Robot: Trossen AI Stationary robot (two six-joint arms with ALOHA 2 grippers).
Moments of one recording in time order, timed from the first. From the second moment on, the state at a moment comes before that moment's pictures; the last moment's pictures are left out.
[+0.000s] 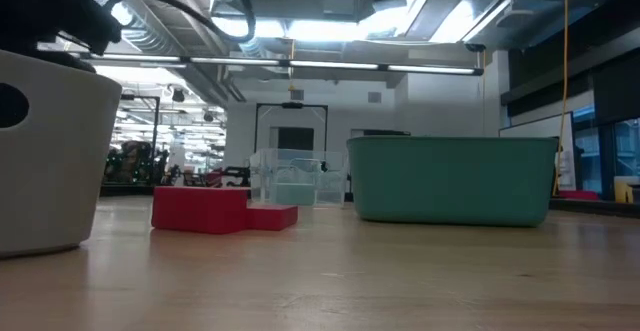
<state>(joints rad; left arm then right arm) -0.63 1.55 0.95 -0.91 -0.05 -0.73 0.25 1.14 0.68 0.59 0.14 0.23</state>
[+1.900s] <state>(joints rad) -0.68 1.65 0.97 -1.05 -0.08 -0.72 0.25 1.15 0.68 0.55 0.14 0.20</state>
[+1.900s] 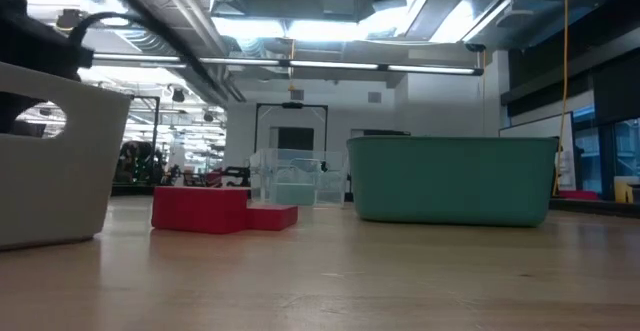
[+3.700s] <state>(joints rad) -0.69 1.65 0.94 -0.98 0.01 -0.62 0.25 1.15 0.68 0.55 0.14 0.20</state>
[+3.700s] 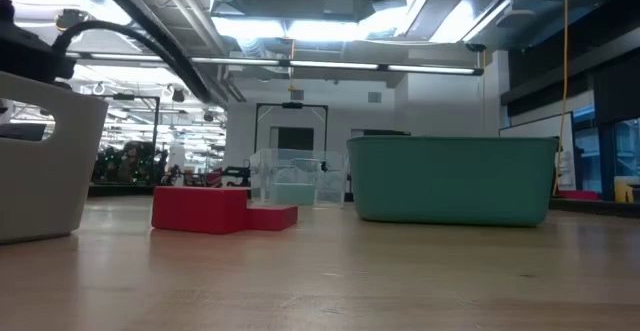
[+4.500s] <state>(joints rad) -0.62 1.45 1.36 -1.11 -0.16 -0.61 0.25 1.15 0.68 0.58 0.14 0.20</state>
